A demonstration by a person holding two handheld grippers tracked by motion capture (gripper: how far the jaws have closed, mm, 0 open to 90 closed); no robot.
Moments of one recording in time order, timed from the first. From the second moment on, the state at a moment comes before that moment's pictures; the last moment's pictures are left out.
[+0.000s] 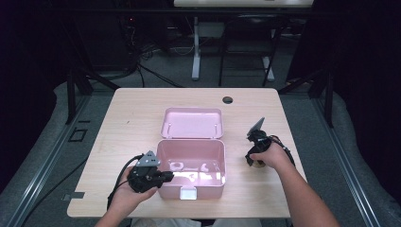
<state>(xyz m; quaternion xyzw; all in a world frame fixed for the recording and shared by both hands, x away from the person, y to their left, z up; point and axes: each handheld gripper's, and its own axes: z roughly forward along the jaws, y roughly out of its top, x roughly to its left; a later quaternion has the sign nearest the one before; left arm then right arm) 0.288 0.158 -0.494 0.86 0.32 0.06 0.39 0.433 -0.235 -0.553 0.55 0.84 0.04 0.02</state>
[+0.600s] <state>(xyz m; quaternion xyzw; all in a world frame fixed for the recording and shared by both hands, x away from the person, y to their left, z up) 0.289 0.158 -0.494 0.86 0.32 0.06 0.39 0.430 -0.235 -0.548 0.54 0.84 0.04 0.02</state>
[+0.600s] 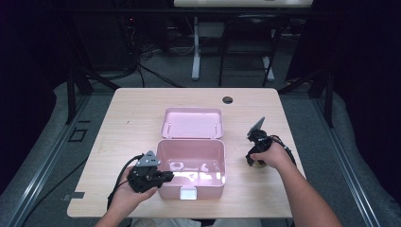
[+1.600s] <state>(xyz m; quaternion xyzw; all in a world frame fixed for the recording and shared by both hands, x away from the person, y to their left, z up) 0.289 0.158 -0.494 0.86 0.32 0.06 0.40 0.424 -0.238 -0.518 0.52 0.85 0.03 0.02</state>
